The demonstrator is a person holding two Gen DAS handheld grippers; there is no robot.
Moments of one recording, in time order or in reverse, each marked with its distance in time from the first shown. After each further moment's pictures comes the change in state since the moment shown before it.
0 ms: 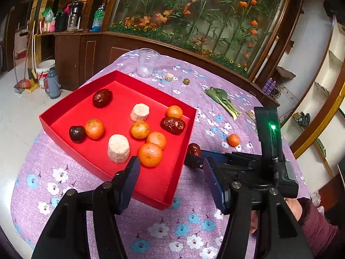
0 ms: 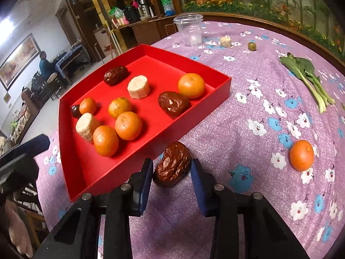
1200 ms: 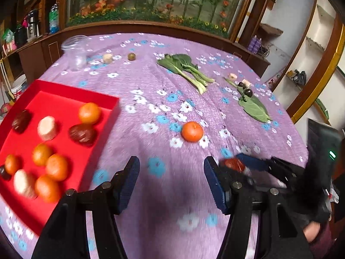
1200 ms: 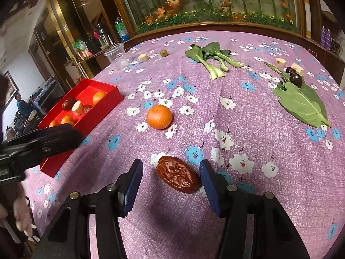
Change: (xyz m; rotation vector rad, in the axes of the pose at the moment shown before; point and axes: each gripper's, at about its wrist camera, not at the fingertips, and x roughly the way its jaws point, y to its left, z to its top) left arm 0.129 -0.132 0.021 0.200 0.211 -0.027; right arm -0.086 -0.133 -0.065 0.212 -0.131 -0.124
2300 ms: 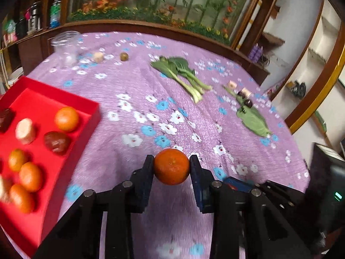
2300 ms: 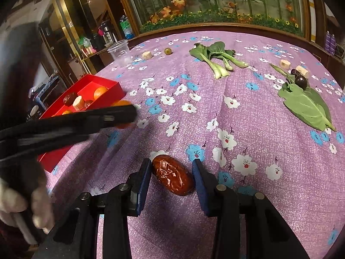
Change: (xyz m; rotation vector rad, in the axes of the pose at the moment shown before) left arm 0.013 -0.006 0.006 -0.072 -0.057 -0.040; right arm 0.004 -0.001 -0.003 -0.034 -0.002 0.015
